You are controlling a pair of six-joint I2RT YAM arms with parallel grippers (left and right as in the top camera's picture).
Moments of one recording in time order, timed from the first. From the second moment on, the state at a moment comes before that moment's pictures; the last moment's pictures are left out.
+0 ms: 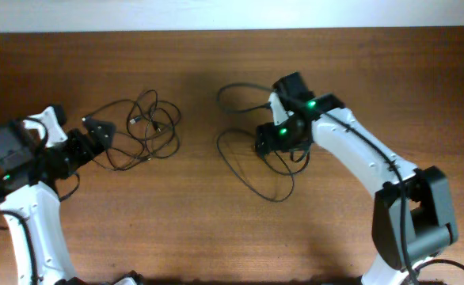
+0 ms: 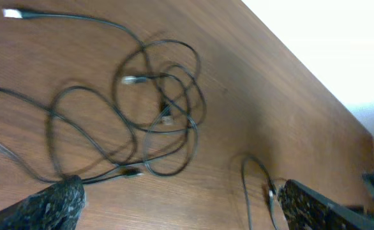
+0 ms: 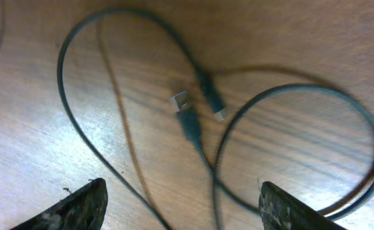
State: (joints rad) left arm 0.55 1.33 1.03 -0.66 0.66 -0.13; right arm 0.38 1.87 1.39 -0.83 -0.29 0.24
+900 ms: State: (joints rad) left arm -0.48 1.91 1.58 -0.79 0.23 -0.40; right arm -0.20 1.87 1.39 -0.93 -0.29 0.23
